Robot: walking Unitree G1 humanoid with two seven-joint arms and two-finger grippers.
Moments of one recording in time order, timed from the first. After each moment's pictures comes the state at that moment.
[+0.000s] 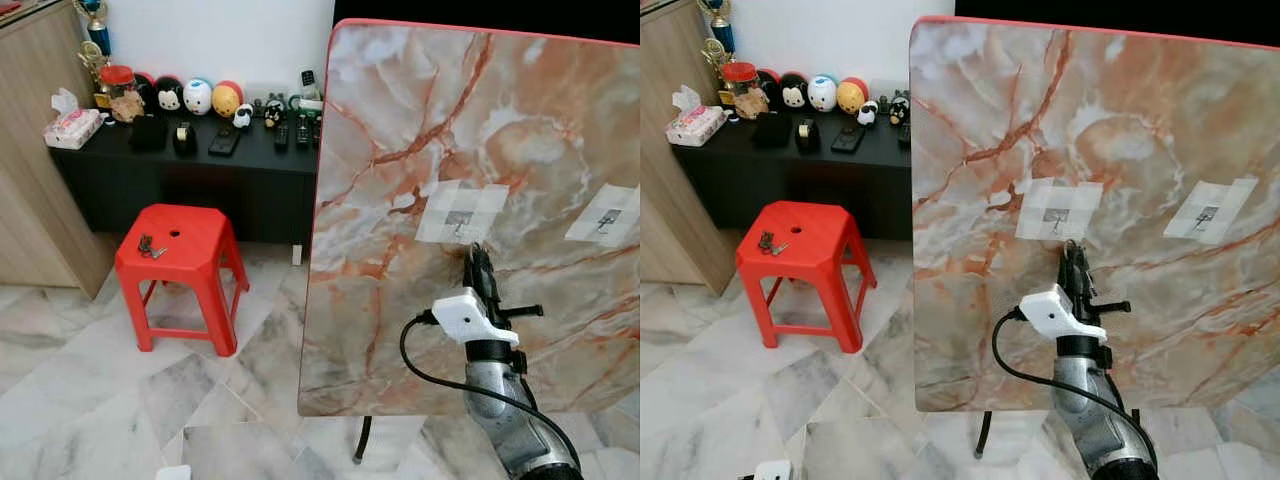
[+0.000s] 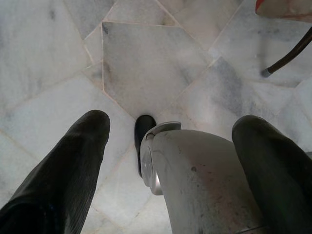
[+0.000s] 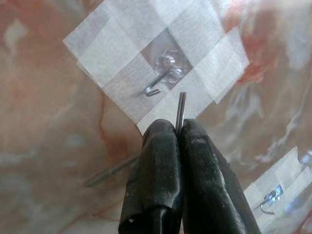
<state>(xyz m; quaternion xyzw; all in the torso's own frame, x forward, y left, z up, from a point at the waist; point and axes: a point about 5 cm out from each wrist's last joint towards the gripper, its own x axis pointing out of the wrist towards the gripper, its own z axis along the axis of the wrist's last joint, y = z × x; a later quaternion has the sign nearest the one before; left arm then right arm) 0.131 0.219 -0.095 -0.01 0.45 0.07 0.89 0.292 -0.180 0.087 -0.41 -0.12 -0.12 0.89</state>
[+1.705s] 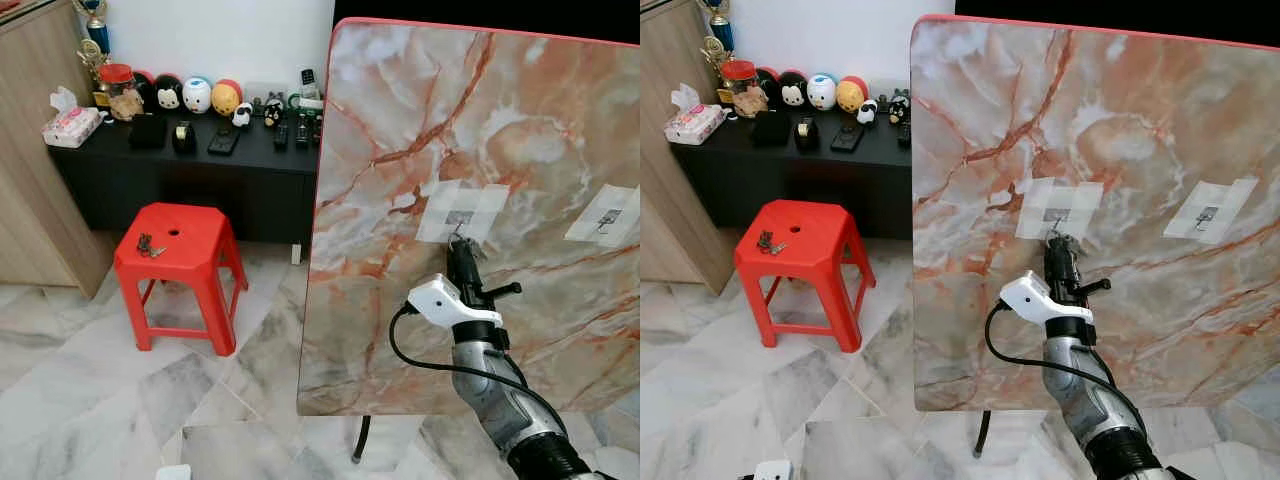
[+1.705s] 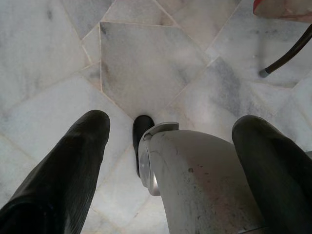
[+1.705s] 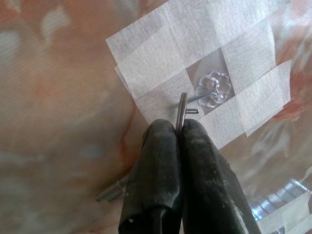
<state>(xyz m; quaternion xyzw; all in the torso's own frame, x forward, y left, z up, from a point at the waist) 0.132 0.219 -0.095 -0.01 0.45 0.06 0.89 0.310 -0.170 0.090 -0.49 -0.10 -0.10 0.86</state>
